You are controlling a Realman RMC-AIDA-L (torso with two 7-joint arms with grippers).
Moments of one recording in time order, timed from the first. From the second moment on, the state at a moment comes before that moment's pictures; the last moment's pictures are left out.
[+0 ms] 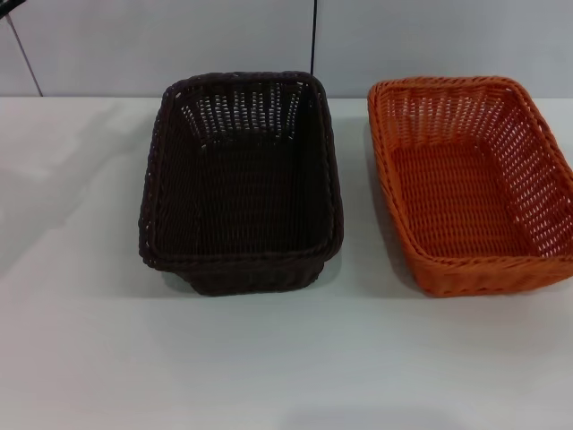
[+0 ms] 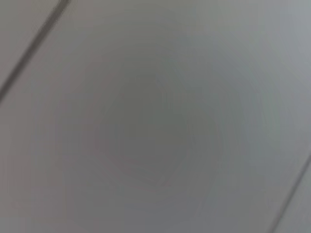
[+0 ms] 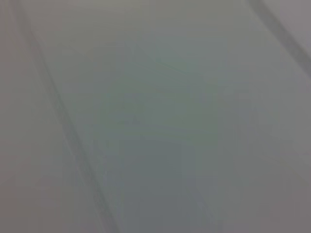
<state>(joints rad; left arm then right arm) -0.47 -1.75 -1.51 -0.64 0.23 -0.83 1.81 0.55 2.04 -0.05 -0.31 -1.51 -1.51 1.11</state>
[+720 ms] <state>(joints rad) -0.60 -1.74 -2.07 -1.06 2.04 -1.28 0.64 0.42 2.01 -0.23 -0.52 -1.50 -1.46 1.24</state>
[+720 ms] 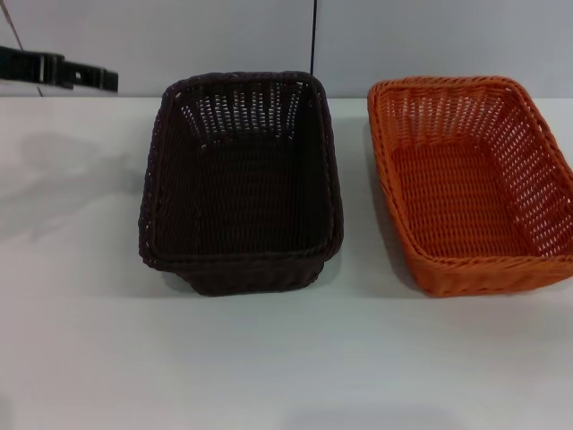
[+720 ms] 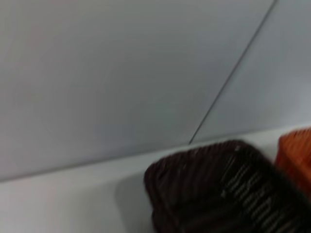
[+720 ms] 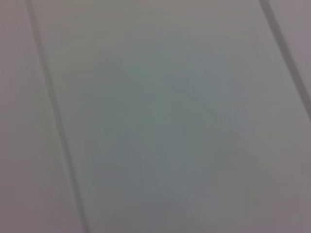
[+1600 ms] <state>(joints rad) -0.70 -2.04 -2.16 -1.31 2.60 -1.49 0.47 0.40 2.05 -0.17 -0.50 -1.50 -1.35 1.09</state>
